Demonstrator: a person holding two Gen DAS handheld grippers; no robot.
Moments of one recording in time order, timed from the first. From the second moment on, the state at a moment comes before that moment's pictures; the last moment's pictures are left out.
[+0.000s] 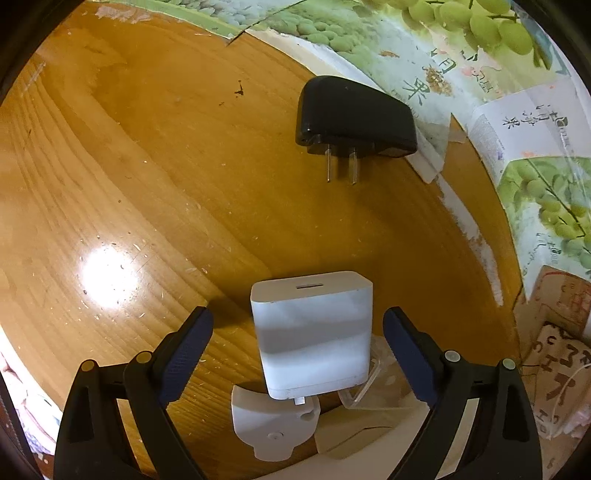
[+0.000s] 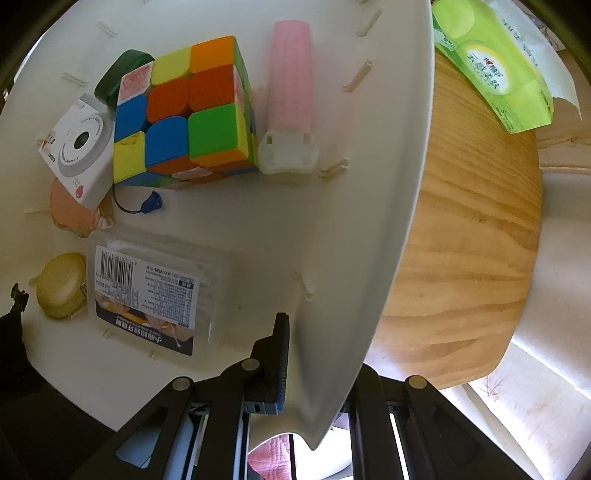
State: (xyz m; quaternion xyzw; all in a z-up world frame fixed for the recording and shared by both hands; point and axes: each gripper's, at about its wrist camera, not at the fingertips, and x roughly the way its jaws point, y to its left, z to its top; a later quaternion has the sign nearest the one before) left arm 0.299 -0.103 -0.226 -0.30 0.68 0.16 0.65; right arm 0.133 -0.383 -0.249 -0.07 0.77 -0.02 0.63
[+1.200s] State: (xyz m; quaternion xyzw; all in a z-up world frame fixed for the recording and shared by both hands) left arm 0.252 -0.077 -0.208 -0.30 0.66 0.15 0.67; right arm 0.108 -0.365 -0.235 -0.08 0.76 -0.02 0.65
